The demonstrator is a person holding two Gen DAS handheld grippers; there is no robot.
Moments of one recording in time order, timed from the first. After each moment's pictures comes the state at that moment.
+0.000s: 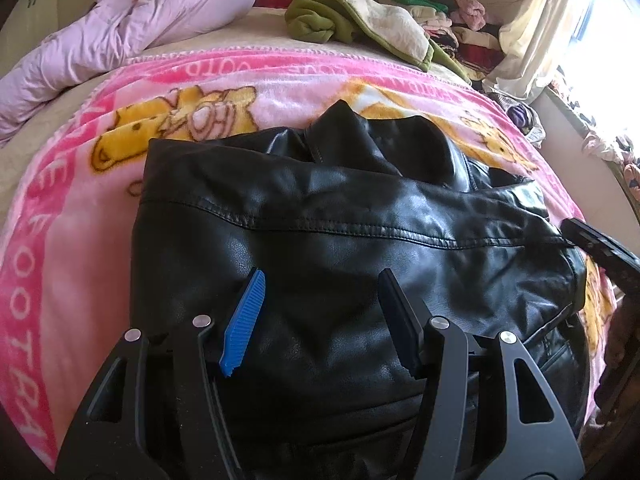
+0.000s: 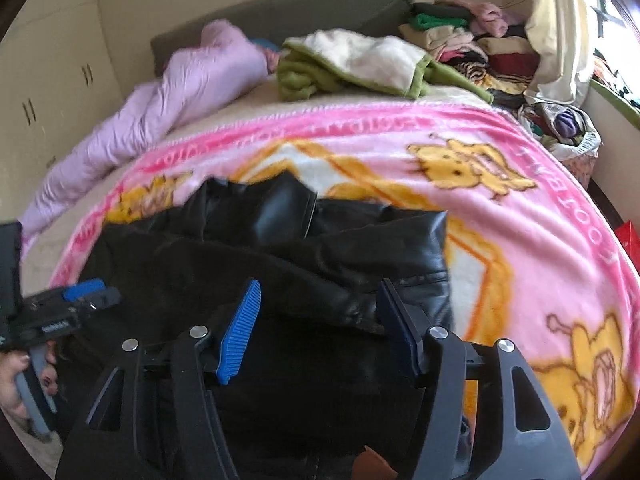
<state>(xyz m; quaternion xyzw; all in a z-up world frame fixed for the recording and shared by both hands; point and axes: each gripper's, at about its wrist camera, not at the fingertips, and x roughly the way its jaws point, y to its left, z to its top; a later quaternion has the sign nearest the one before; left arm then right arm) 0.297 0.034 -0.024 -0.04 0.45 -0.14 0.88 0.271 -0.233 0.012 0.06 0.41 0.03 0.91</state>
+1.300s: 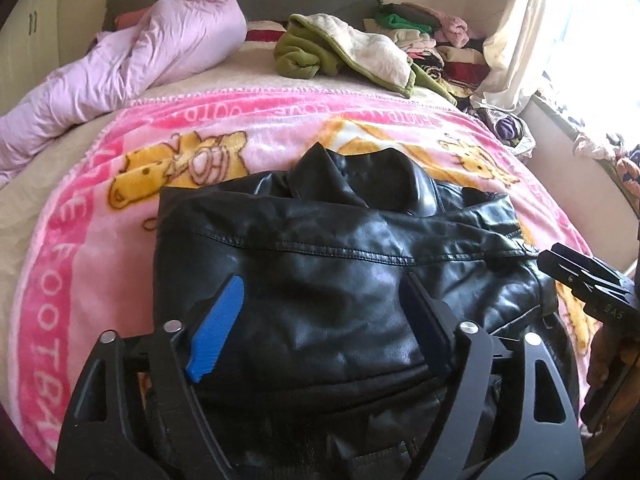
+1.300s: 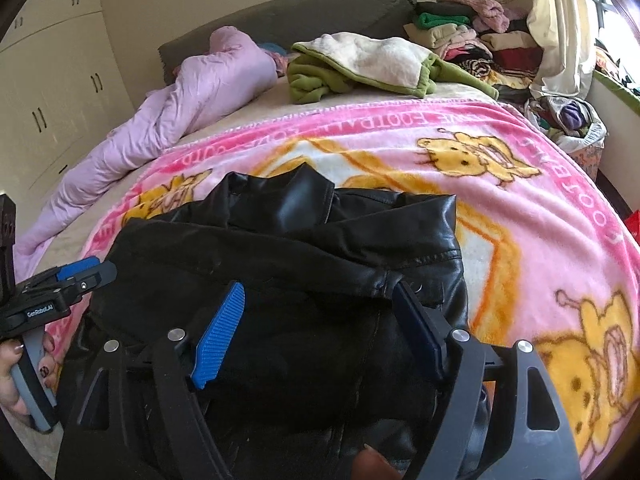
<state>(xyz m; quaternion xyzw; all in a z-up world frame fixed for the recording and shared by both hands) 0.266 0.021 0.017 -0.02 0.40 -0.14 0.90 0.232 -0.227 0.027 0.08 0.38 0.06 0.92</state>
